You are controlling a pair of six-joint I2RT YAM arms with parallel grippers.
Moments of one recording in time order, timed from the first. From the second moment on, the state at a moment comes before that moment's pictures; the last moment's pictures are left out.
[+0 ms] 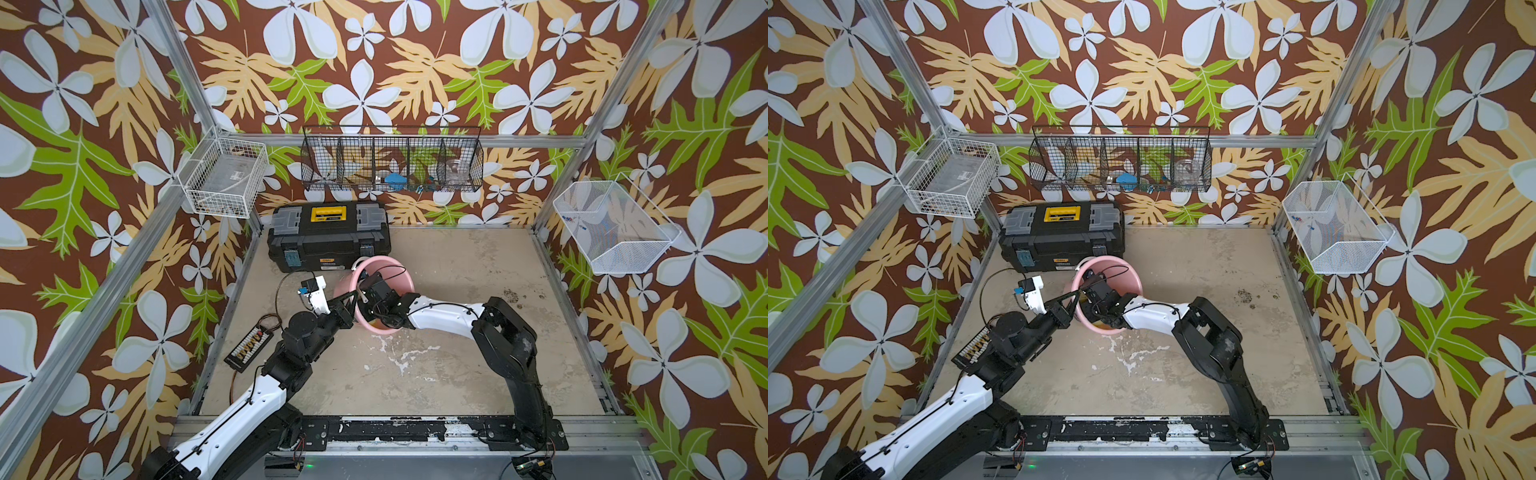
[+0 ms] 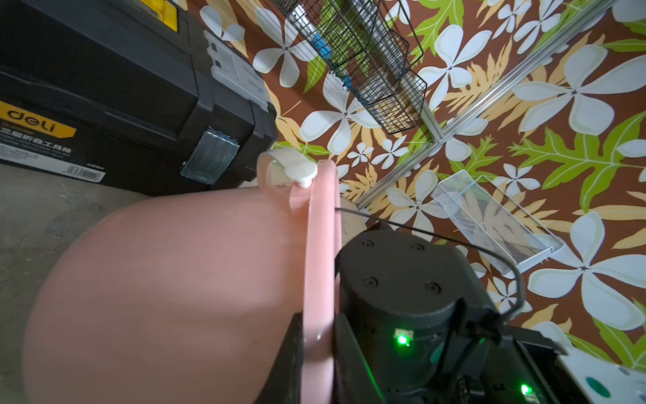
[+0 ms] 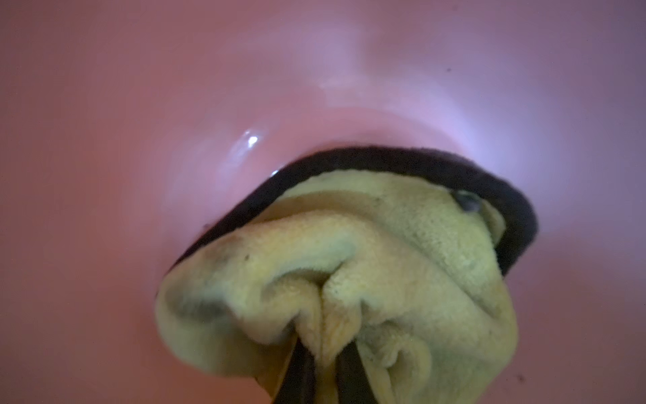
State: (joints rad) left arm -0.50 0.80 0.38 0.34 0.02 -0.77; right arm 0.92 2.07 1.43 -0.10 -0.02 0.40
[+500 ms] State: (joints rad) left arm -0.50 0.83 0.42 0.26 -0.02 -0.78; right arm 0.93 1.90 1.34 0.04 -0.16 0.47
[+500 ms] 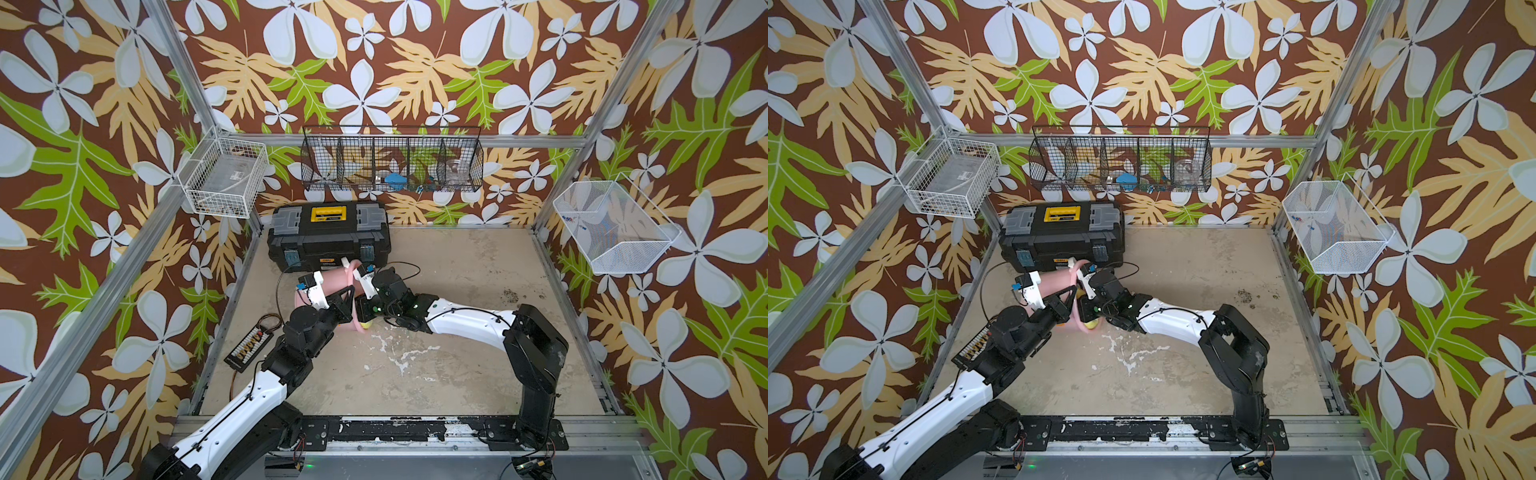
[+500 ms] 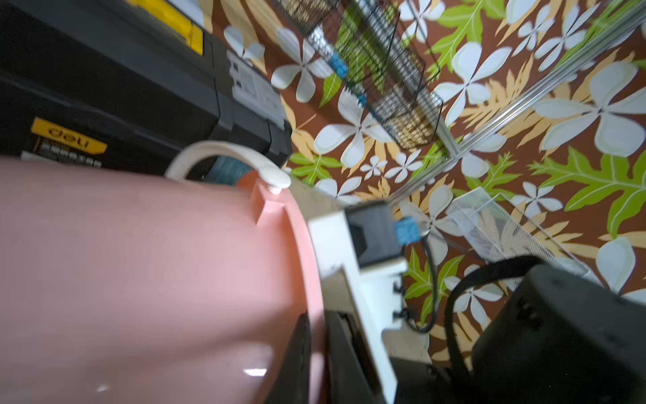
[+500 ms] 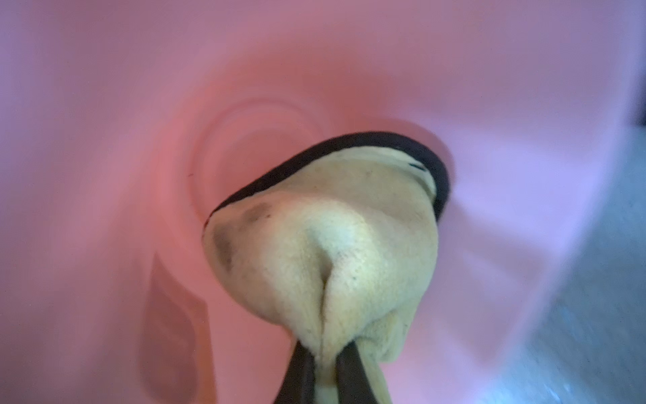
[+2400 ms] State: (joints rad) left arm -0.50 0.80 0.32 0.43 0.34 -1.01; right arm 0.84 1.60 0.98 0.22 -0.12 0.48
